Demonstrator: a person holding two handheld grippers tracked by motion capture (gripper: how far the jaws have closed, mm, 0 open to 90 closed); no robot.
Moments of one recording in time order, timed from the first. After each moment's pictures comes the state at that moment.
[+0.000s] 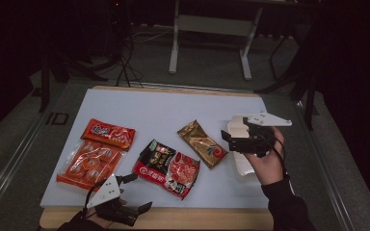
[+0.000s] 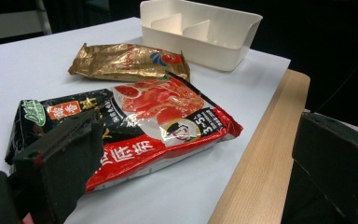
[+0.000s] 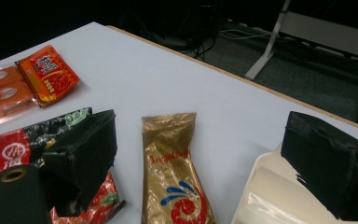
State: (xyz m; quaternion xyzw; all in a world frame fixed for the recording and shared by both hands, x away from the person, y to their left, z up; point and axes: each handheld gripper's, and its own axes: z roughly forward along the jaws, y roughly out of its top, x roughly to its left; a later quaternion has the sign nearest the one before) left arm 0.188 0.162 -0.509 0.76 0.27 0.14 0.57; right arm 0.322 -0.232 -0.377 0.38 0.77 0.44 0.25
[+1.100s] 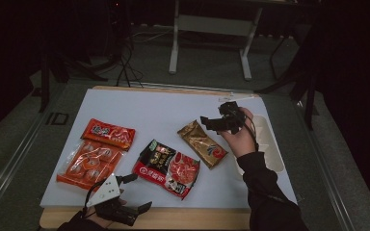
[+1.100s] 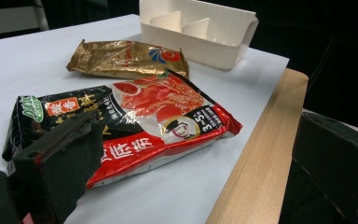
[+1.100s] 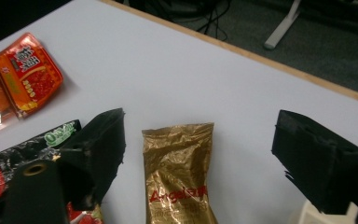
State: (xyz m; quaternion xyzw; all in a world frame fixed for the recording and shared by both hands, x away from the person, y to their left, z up) left arm 0.189 0.163 -0.510 0.77 0.27 0.13 0.57; right arm 0.406 -0.176 -0.401 0.41 0.80 0.40 0.19
